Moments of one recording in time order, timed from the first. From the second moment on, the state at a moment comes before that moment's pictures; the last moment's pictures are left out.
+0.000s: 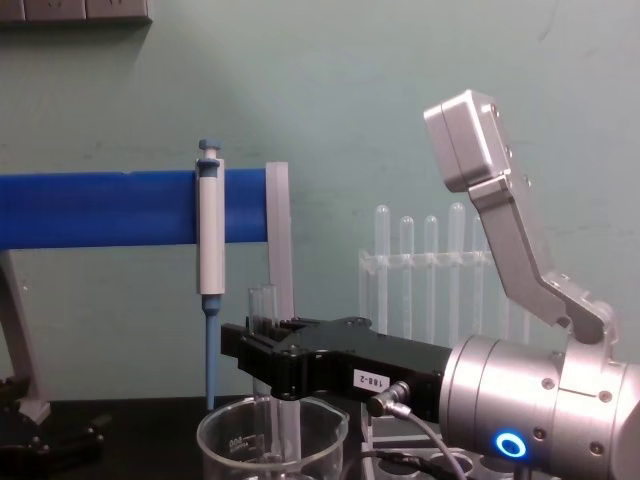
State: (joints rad) left arm -0.20 0.60 0.45 -1.41 -0.25 -0.12 0.03; right arm 0.39 0.23 -0.56 -1.37 0.39 -0.02 0.49
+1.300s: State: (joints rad) left arm -0.20 0.60 0.45 -1.41 -0.25 -0.12 0.03; right arm 0.39 0.23 -0.56 -1.37 0.39 -0.02 0.49
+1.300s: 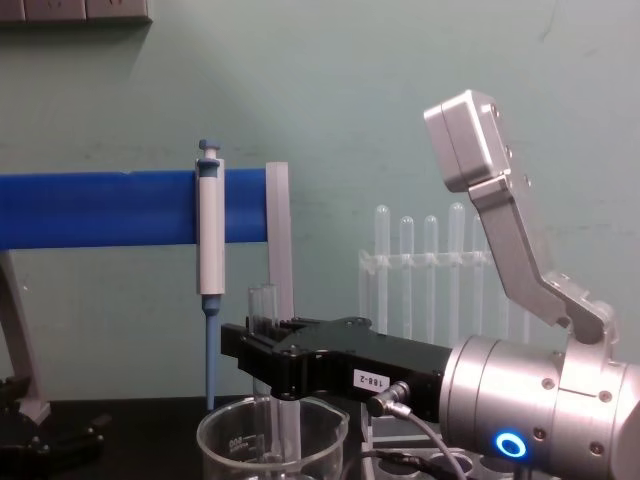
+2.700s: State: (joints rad) left arm -0.20 0.60 0.45 -1.41 -0.25 -0.12 0.03; right arm 0.39 0.23 -0.56 -1.37 0.39 -0.02 0.49
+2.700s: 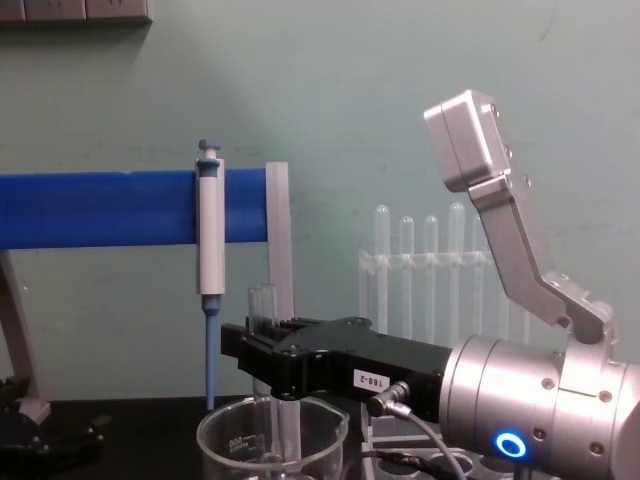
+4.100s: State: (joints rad) left arm -0.20 0.60 0.45 -1.41 -0.25 -0.12 0.03; right arm 0.40 0.29 -0.53 -1.57 0.43 0.06 0.48
